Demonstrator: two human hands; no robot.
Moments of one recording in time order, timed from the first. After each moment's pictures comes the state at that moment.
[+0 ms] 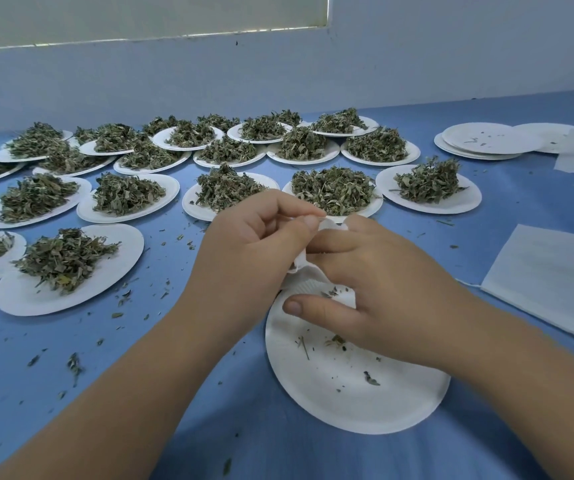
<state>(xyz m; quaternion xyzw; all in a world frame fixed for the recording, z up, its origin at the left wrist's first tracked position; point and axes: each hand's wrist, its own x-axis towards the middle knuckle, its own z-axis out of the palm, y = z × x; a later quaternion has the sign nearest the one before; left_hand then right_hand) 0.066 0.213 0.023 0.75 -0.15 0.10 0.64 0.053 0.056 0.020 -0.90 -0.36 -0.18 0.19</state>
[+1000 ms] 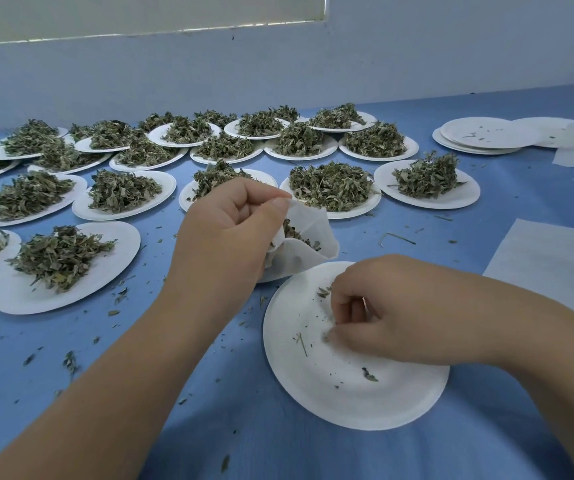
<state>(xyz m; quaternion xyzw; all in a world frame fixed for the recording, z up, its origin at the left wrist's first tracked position) 0.072 0.219 0.025 0.75 -0.08 0.13 0.64 0.053 0.033 0.018 -0.95 -0.26 0.08 0.16</state>
